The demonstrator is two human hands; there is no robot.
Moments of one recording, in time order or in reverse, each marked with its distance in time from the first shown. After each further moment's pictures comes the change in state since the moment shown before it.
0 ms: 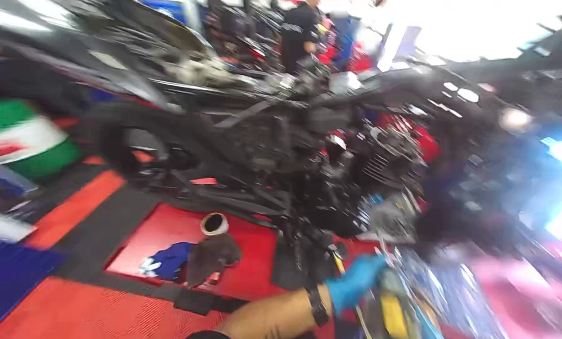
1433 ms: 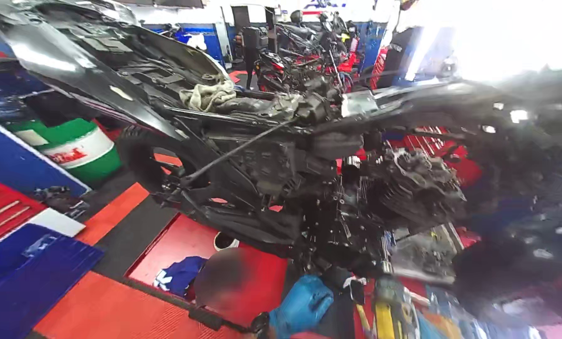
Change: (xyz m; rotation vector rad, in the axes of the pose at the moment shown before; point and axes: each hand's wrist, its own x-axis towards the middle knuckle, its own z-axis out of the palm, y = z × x) left_hand -0.025 -0.073 -0.153 1.128 0.297 0.470; right_hand 0.078 -0.028 0.035 -0.992 -0.359 -0.582
